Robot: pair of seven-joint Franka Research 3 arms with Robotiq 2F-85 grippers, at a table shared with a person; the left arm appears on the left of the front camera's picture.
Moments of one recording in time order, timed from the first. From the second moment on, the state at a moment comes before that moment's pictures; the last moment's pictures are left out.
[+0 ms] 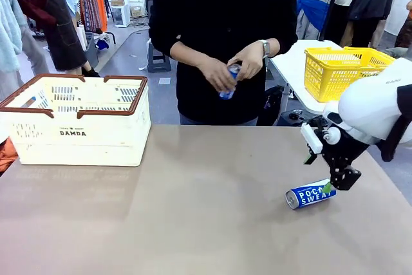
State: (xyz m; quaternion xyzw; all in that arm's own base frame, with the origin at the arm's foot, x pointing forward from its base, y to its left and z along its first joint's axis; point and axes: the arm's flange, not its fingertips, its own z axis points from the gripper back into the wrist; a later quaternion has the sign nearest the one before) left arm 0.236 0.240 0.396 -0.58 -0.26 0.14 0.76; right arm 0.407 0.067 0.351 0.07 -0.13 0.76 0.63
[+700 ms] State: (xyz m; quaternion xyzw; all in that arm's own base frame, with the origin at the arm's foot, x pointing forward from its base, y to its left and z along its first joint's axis) left arm 0.236 0.240 0.397 -0.58 -0.26 0.14 0.76; right arm 0.419 0.082 0.298 0.10 -0.07 0.77 0.63
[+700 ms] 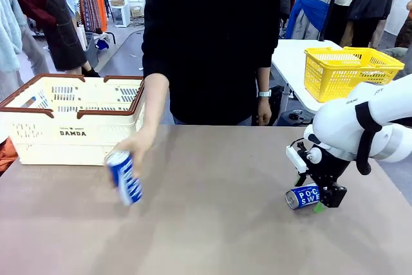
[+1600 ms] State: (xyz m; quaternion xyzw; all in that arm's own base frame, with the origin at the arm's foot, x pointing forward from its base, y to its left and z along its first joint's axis) left arm 0.236 0.240 0.397 -0.58 -0.26 0.14 0.76; right arm 0.425 0.076 0.299 0.11 -0.06 0.74 0.66
